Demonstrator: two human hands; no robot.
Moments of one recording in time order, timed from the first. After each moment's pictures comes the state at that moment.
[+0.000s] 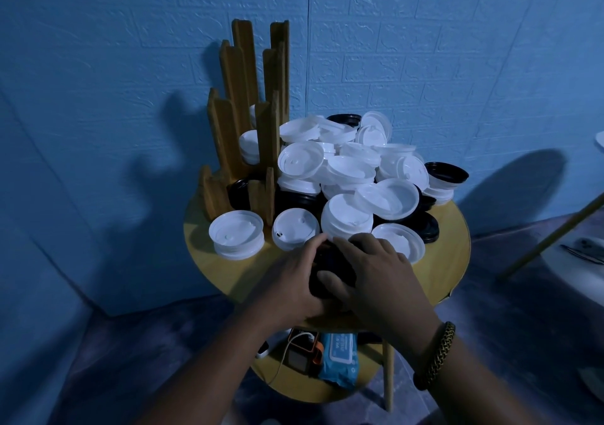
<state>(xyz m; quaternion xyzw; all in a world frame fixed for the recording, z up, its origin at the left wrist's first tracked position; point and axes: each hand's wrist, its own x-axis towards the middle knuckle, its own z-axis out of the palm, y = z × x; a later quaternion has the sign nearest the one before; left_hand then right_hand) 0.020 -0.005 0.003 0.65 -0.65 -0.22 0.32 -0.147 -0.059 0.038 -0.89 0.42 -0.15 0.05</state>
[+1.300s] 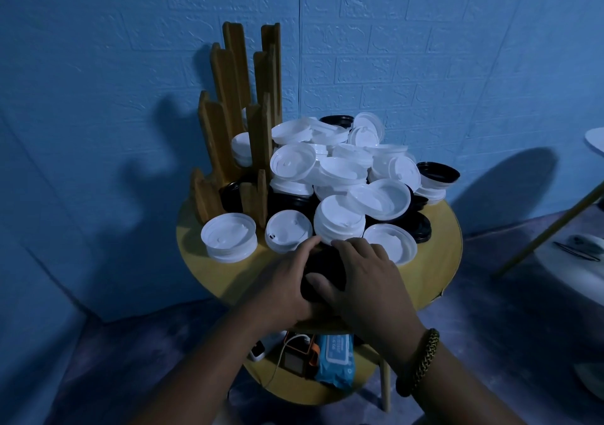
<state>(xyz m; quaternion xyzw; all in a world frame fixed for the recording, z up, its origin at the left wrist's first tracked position) 0.022 -0.005 0.003 0.65 -0.66 -0.22 0.31 -0.142 -0.057 0.025 -0.88 0.43 -0.21 0.06</state>
